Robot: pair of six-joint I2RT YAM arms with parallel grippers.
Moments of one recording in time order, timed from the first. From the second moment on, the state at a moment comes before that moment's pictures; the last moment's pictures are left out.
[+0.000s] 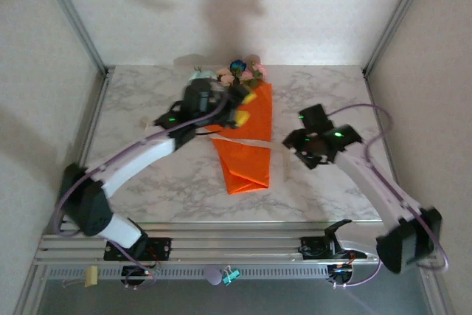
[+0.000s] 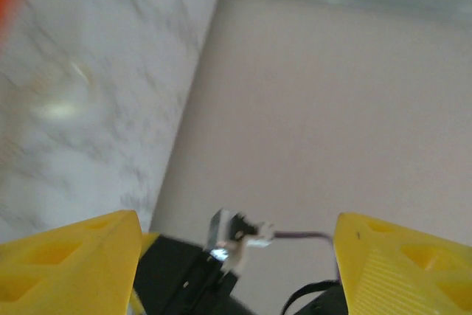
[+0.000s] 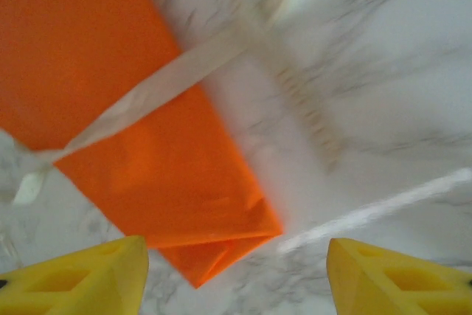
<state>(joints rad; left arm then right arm) -0.57 1.46 1.20 -0.09 0.31 -1.58 0.51 1.27 1.11 -0.95 -0.04 1.14</state>
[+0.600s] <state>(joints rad) -0.11 1.37 0.68 -0.19 0.29 -1.65 0.74 1.94 1.40 -0.58 -0.12 1.68</state>
